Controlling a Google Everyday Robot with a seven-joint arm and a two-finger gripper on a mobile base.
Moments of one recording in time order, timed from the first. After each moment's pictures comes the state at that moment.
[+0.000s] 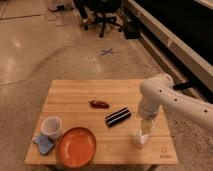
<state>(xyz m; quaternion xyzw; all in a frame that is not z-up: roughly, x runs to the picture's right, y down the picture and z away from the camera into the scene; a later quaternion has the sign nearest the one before) 0.181 0.169 0.718 -0.37 -0.04 -0.04 0.93</state>
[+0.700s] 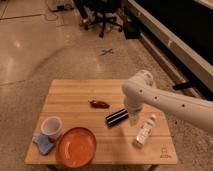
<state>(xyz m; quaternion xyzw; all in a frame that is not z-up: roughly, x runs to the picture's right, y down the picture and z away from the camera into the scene) 0.105 0.127 0.768 -0.29 -0.04 -0.13 0.95</state>
